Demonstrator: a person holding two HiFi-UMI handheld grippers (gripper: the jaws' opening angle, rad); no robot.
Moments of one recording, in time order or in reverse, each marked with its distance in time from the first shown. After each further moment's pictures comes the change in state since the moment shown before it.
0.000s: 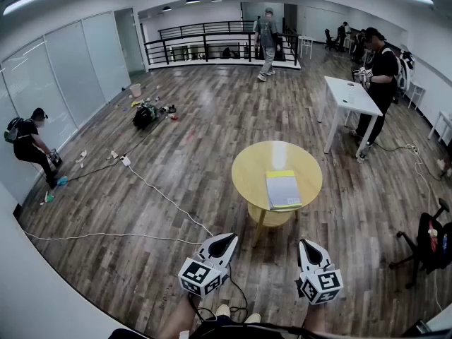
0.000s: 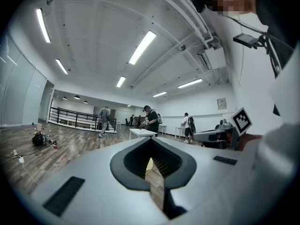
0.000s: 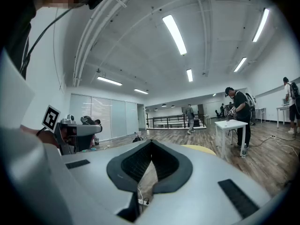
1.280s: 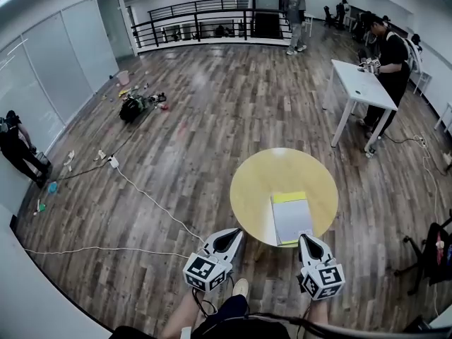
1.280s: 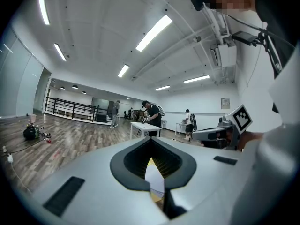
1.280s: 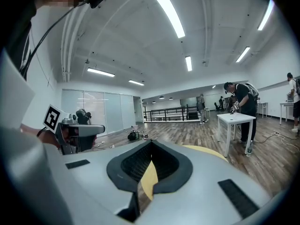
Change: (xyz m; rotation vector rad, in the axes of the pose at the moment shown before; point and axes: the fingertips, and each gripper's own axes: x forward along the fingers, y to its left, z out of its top) left arm 0.208 0.191 -0.023 -0.046 0.070 -0.045; right arm 0.255 -0.103 0.002 0.008 0.089 -0.020
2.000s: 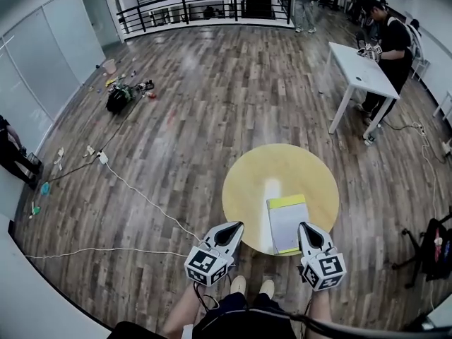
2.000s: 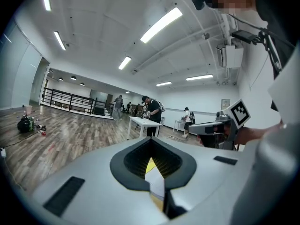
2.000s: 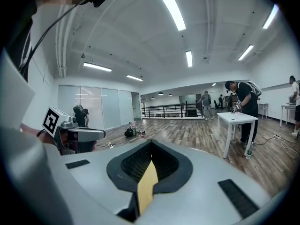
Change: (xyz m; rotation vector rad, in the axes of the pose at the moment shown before) left arm 0.088 0.059 -0.016 -0.058 0.058 -0.033; right arm 0.093 -0.053 0.014 -0.011 0.053 -0.011
